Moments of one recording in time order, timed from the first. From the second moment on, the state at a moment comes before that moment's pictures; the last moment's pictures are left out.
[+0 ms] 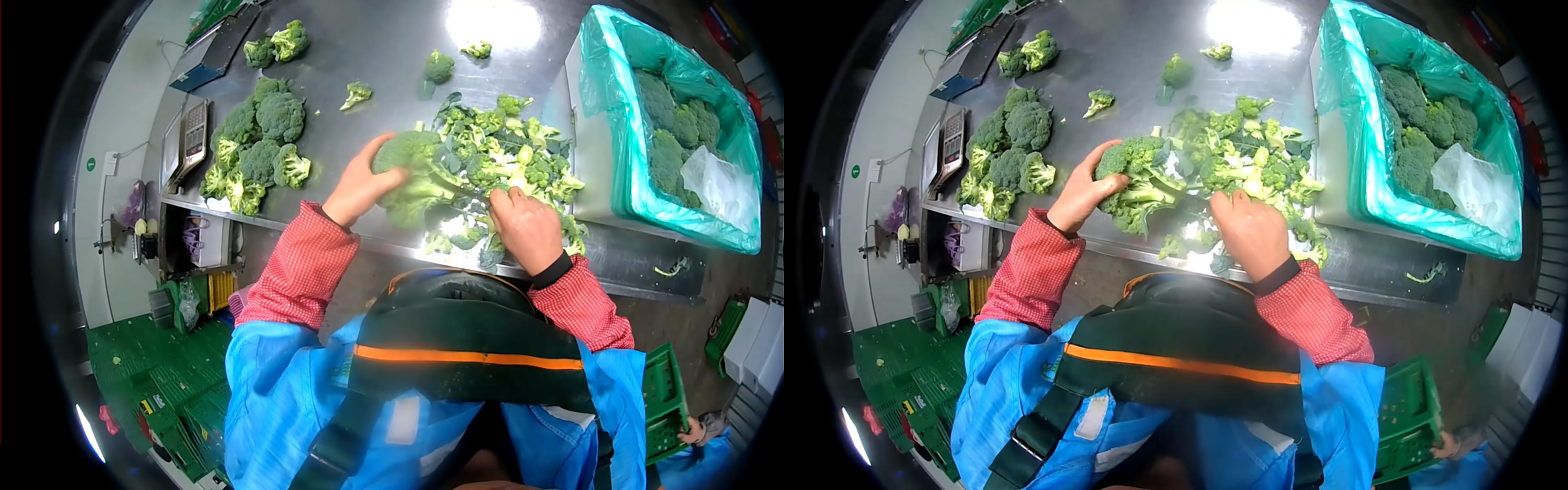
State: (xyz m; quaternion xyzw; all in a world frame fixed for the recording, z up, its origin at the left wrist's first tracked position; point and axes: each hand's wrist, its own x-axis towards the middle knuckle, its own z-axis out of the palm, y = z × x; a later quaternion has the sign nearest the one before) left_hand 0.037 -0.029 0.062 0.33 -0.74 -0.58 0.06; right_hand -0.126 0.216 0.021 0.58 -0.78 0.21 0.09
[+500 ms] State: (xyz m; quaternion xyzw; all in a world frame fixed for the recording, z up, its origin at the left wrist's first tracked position) left_hand 0.109 -0.167 0.053 0.52 -0.42 -0.70 0.25; right_hand -0.114 0.224 -0.014 0.44 -0.82 0.32 -0.16
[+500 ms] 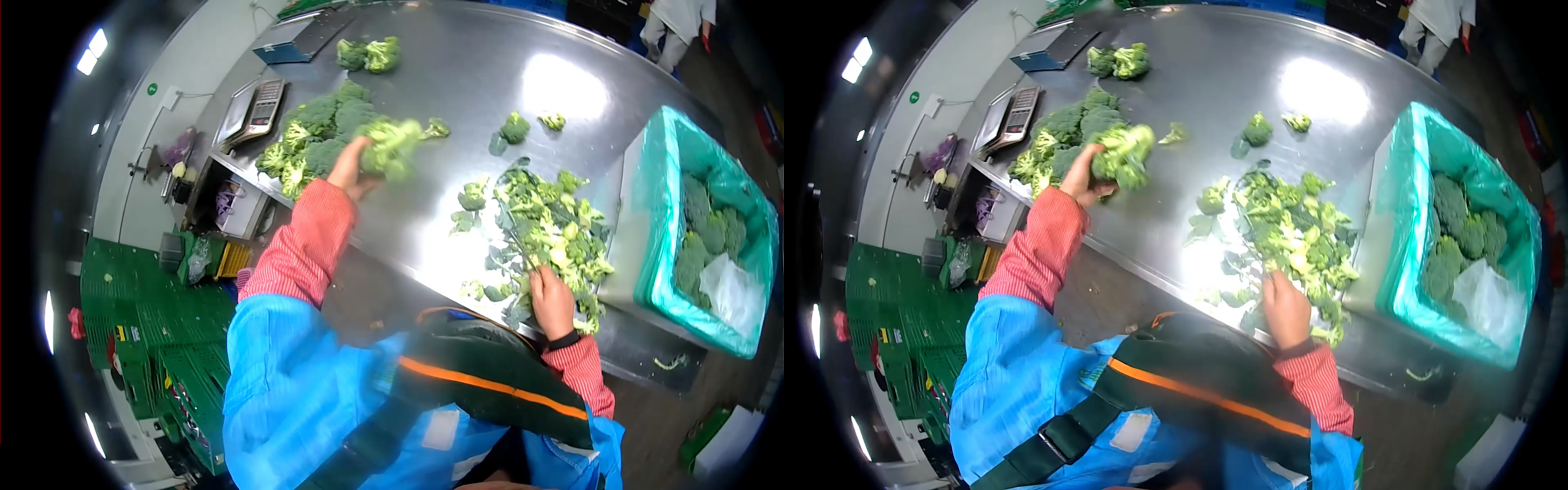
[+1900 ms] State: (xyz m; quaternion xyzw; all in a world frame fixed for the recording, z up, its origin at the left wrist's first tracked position) left_hand -0.398 0.271 0.060 -0.27 -0.94 -0.04 -0.20; right_hand -0.211 0.431 -0.043 0.35 -0.83 0.42 -0.14
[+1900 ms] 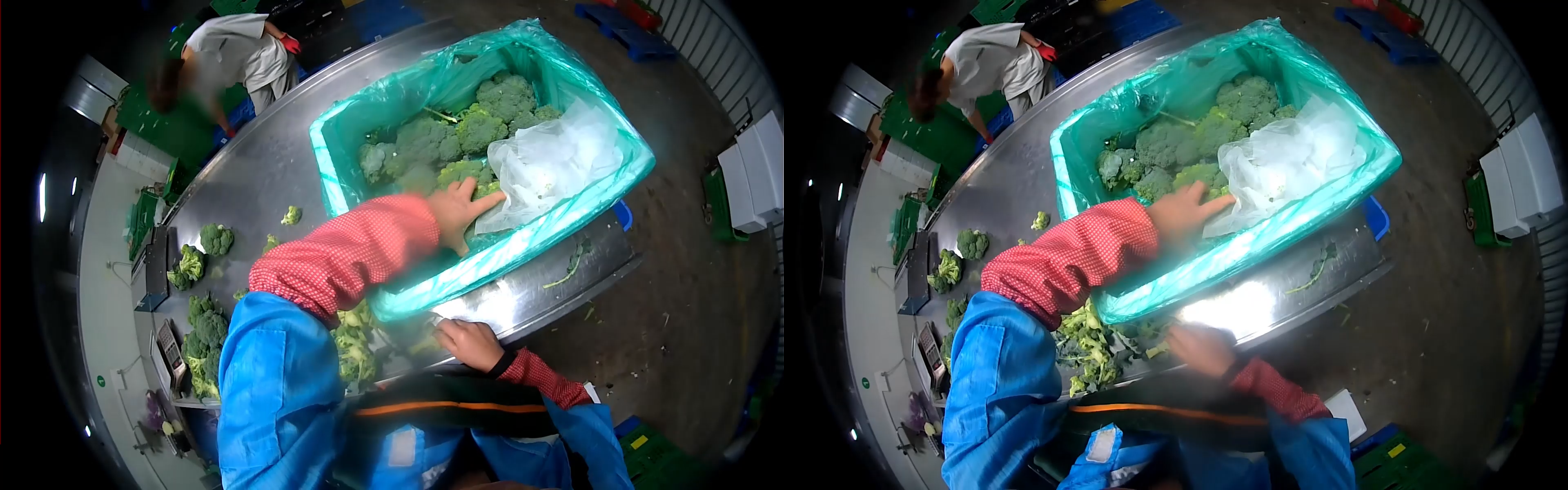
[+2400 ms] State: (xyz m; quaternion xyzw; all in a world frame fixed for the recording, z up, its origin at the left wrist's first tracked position) left_hand -0.371 0.222 0.162 -0.22 -0.97 -0.10 0.00; right_hand -0.197 0.422 -0.037 0.37 -0.83 0.41 -0.12
